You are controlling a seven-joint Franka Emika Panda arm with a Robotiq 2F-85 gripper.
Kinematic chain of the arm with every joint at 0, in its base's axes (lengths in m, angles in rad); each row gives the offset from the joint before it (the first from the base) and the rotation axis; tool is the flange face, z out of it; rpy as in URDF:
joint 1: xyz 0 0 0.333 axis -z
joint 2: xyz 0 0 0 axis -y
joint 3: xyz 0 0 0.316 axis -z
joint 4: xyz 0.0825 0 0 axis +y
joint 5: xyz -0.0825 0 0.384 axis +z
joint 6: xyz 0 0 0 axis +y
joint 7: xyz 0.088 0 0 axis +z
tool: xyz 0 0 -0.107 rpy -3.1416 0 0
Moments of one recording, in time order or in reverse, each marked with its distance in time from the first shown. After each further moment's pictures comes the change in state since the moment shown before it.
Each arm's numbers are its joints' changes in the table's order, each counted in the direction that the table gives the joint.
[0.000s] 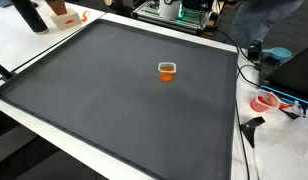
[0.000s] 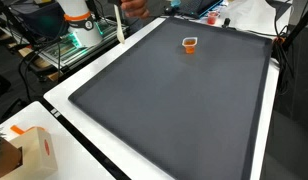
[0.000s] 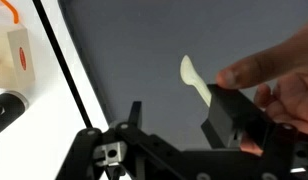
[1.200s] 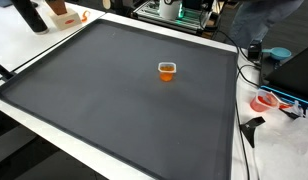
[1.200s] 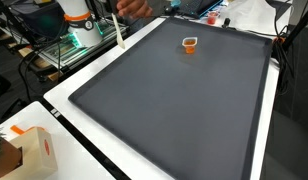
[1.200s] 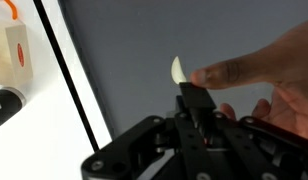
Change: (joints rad) arm -0.005 0.000 -0.002 -0.001 0.000 0.000 0.016
